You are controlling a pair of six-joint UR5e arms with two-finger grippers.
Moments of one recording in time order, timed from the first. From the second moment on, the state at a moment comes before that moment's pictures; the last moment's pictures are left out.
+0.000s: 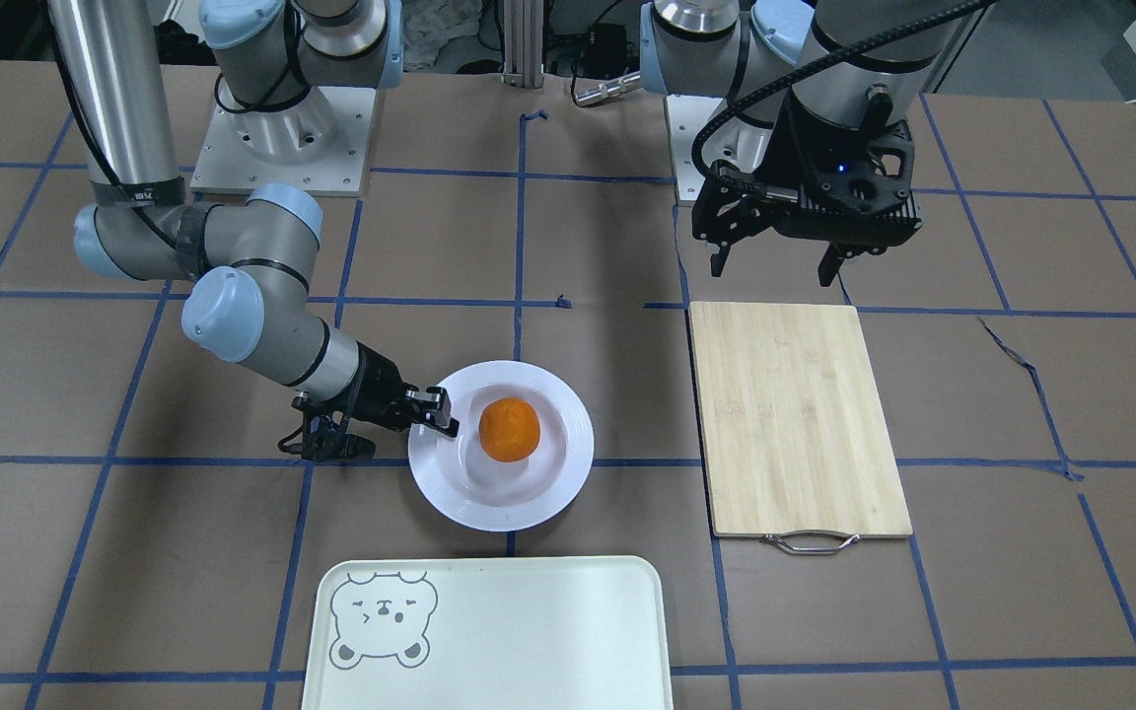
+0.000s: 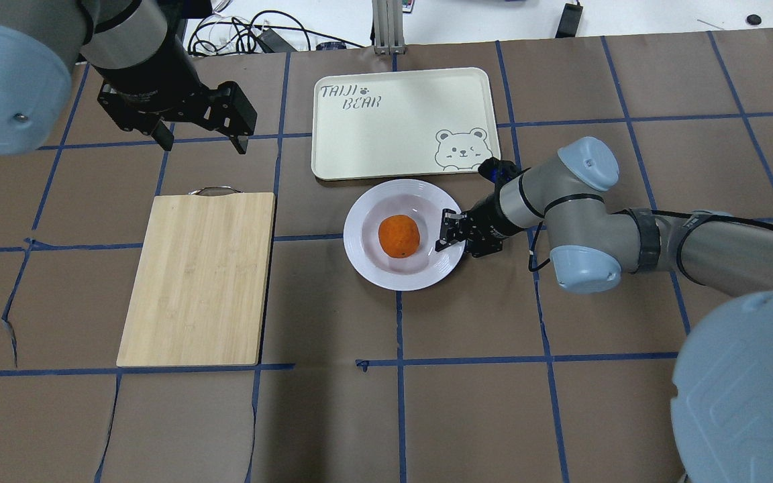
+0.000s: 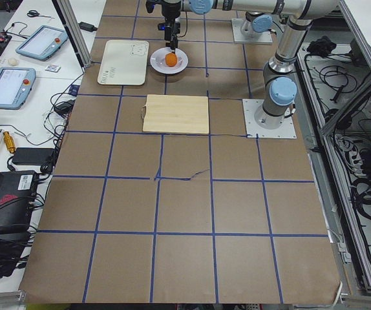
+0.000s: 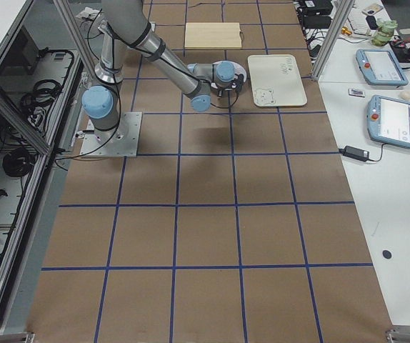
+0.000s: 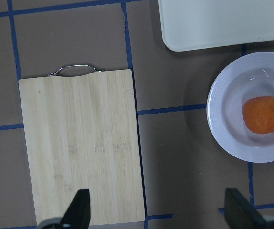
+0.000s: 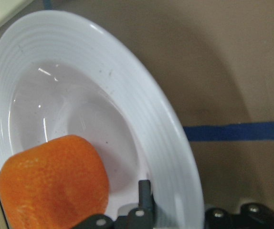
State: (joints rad) left arm -1.63 -1.60 -1.53 -1.51 1.58 0.04; right arm 1.57 -1.14 2.07 -2.52 -0.96 0.19
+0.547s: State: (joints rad) left arm -1.62 -1.60 -1.53 -1.51 1.59 0.04; right arm 1.56 -1.14 2.07 -2.52 -0.95 0.25
